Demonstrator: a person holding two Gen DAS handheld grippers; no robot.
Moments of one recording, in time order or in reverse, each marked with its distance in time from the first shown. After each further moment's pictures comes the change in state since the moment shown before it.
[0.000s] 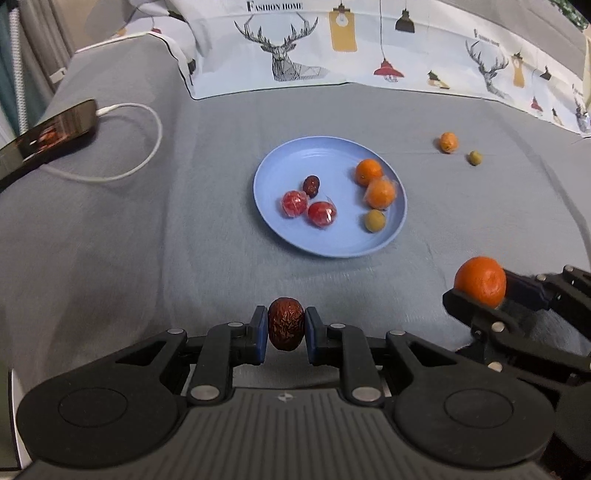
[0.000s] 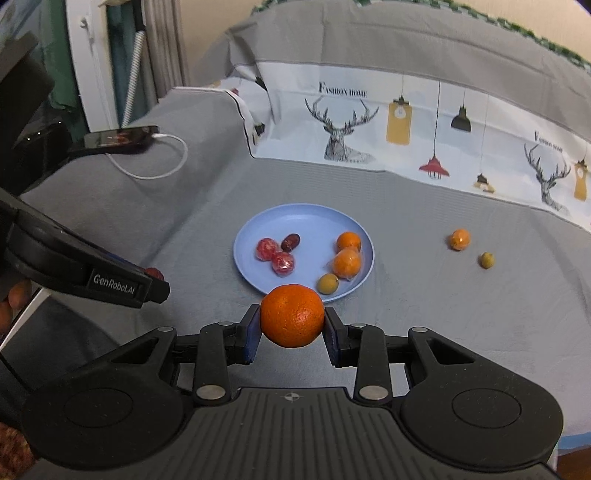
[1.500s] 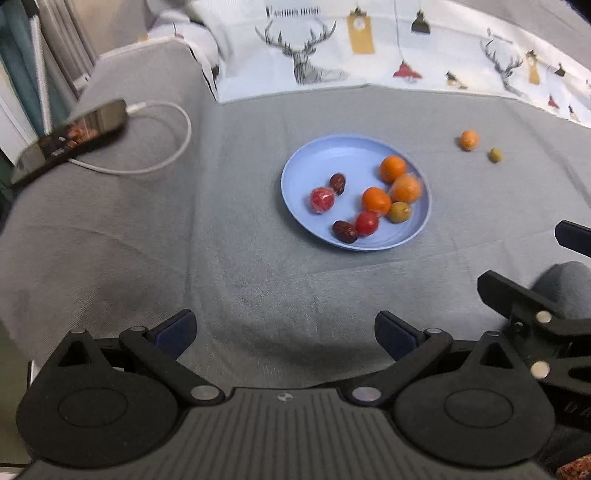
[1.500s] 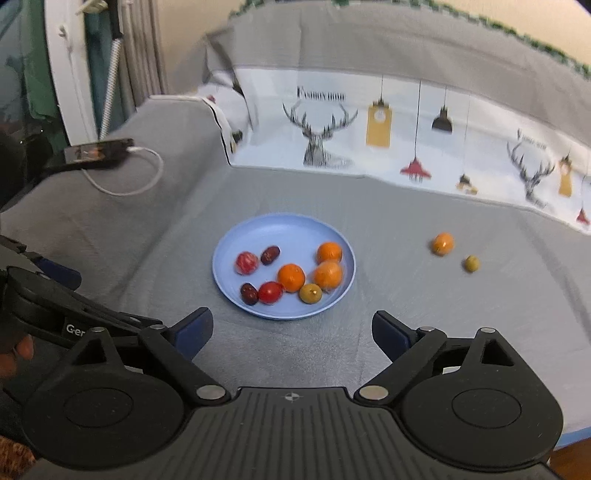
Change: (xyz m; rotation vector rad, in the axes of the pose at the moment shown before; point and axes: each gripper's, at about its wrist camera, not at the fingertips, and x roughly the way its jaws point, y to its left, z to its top) left arm -0.013 0.008 -0.024 0.001 -0.054 0.089; right arm -0.009 -0.003 0.007 0.019 -0.039 -0.060
